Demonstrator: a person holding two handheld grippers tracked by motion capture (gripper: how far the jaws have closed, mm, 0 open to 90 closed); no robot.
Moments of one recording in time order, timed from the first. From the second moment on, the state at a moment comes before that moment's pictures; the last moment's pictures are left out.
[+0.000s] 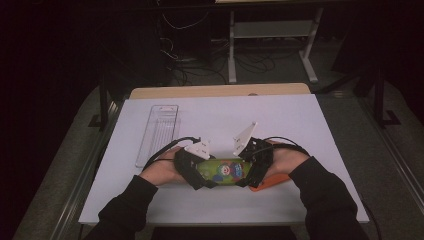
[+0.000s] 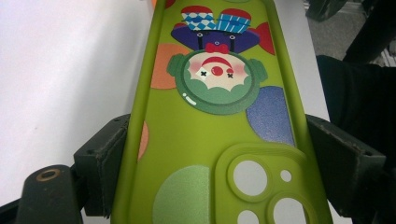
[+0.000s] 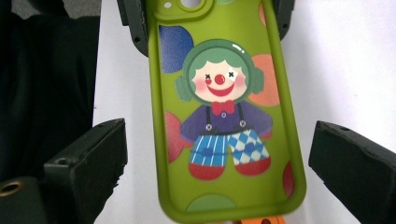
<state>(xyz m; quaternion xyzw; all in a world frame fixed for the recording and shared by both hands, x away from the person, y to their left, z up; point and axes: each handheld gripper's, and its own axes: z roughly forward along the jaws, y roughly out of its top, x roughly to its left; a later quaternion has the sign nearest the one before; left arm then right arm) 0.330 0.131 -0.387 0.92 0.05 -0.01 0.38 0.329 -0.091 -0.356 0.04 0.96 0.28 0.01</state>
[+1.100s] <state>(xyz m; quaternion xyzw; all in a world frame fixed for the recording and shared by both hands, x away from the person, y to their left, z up) 0.344 0.156 -0.379 0.89 0.23 0.06 0.39 0.326 -0.150 -0.374 0.27 0.88 0.38 0.06</state>
